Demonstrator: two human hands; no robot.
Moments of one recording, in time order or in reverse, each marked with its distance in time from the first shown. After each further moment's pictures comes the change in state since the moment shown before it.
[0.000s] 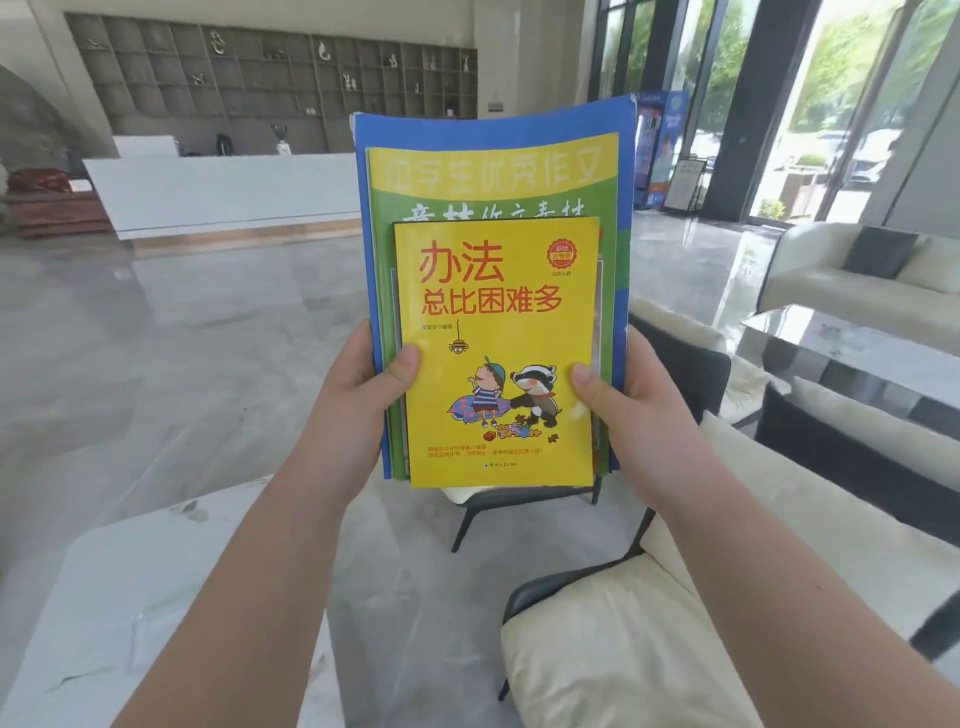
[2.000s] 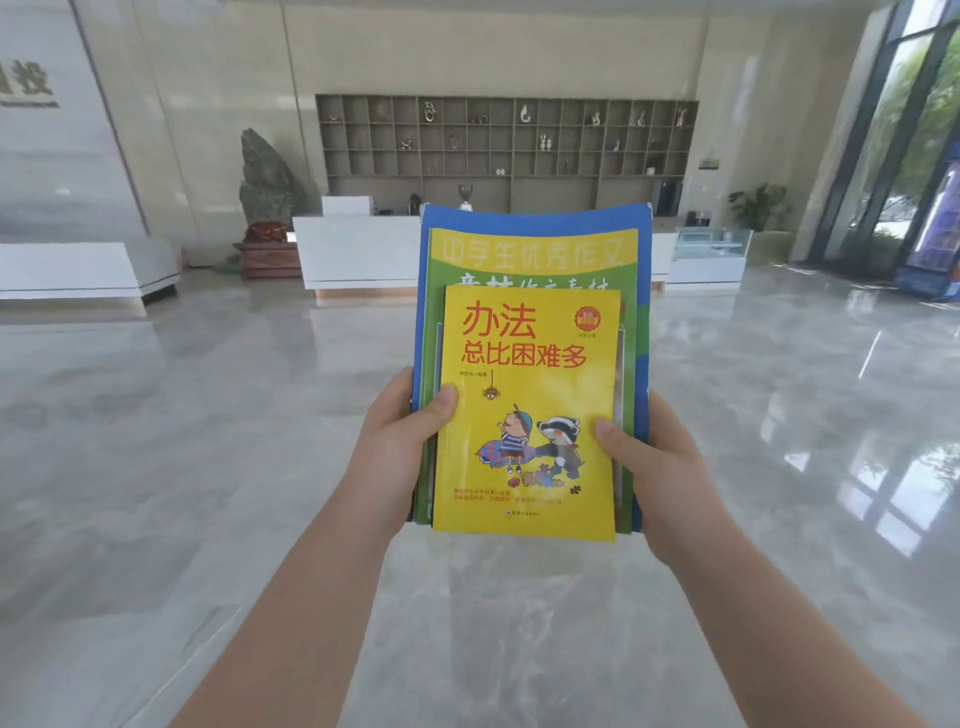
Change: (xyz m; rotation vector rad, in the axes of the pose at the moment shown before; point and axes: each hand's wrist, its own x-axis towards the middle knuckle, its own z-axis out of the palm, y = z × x) left_hand 1.149 -0.322 -0.525 0.068 0.428 -0.010; right_hand 1.277 0.341 0.436 0.236 -0.226 0.077
